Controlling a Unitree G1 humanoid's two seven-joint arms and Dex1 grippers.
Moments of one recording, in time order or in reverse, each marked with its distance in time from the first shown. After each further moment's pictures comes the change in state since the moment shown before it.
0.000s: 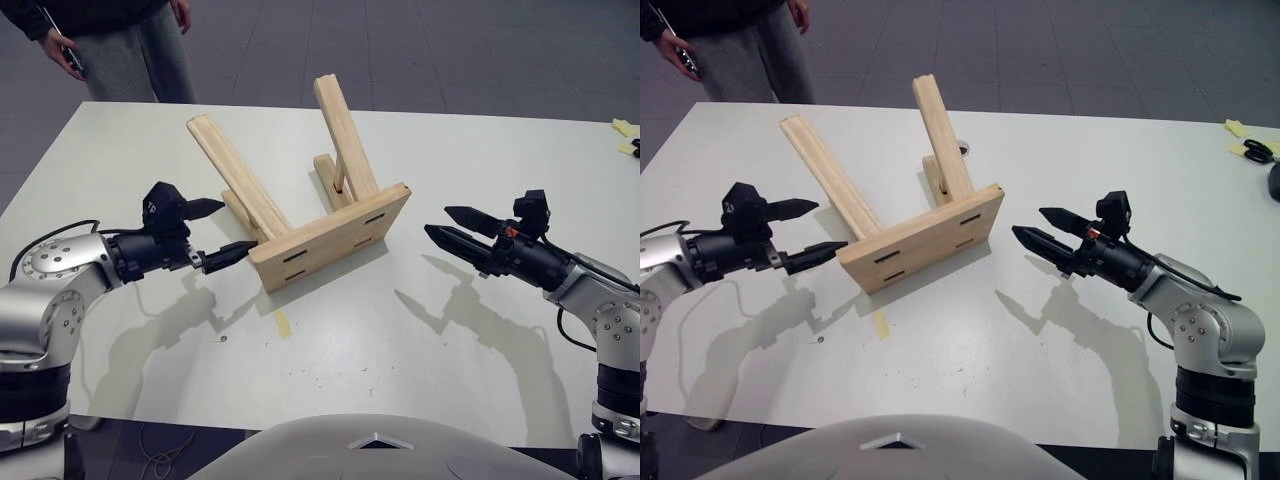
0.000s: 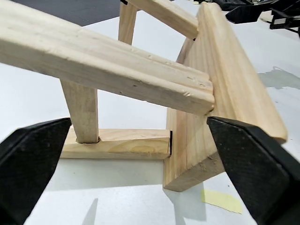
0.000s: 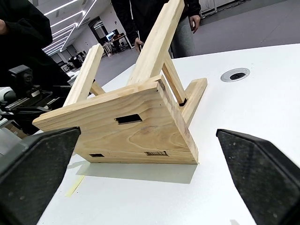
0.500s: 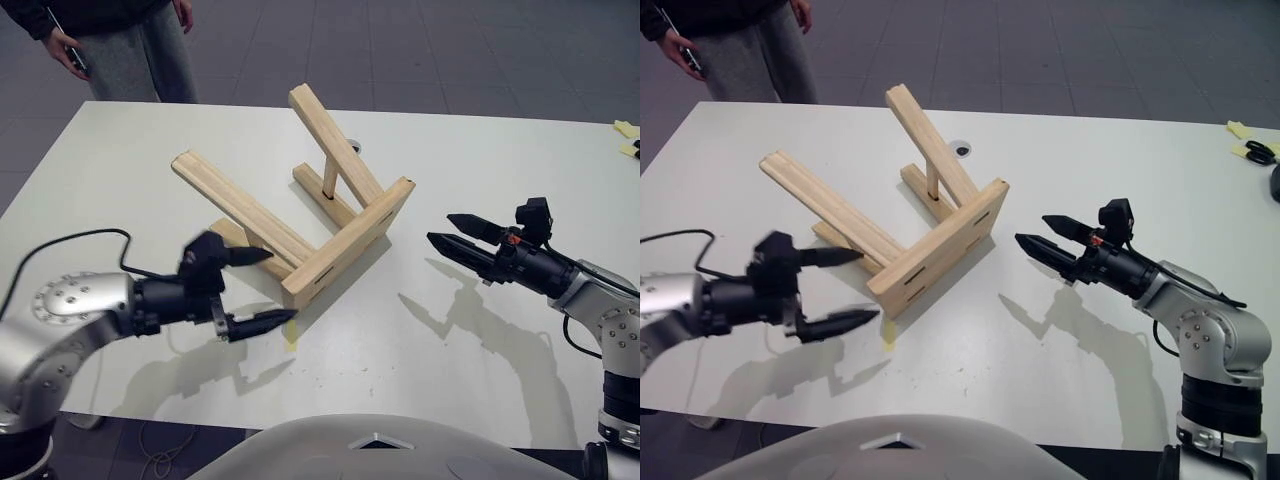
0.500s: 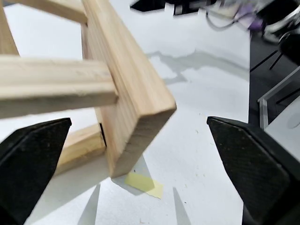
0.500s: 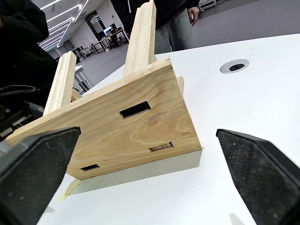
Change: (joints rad) left arm 0.129 0.057 -0.156 -0.354 -0.048 0.082 0.120; right arm 0.031 -0.012 -0.010 -0.014 0.000 0.009 0.001
